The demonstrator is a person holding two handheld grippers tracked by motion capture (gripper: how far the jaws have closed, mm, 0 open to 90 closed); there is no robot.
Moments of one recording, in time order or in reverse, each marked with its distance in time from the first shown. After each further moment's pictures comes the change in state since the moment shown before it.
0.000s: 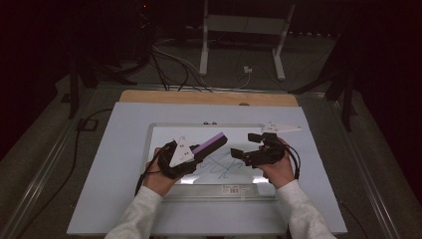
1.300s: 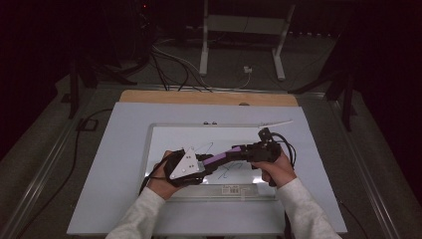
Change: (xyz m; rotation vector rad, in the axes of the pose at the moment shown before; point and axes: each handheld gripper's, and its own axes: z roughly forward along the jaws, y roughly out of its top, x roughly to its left) left arm -0.017 0.004 0.001 -0.106 -0.185 0.116; right arm -0.008 0.004 0.008 0.163 0.321 0.191
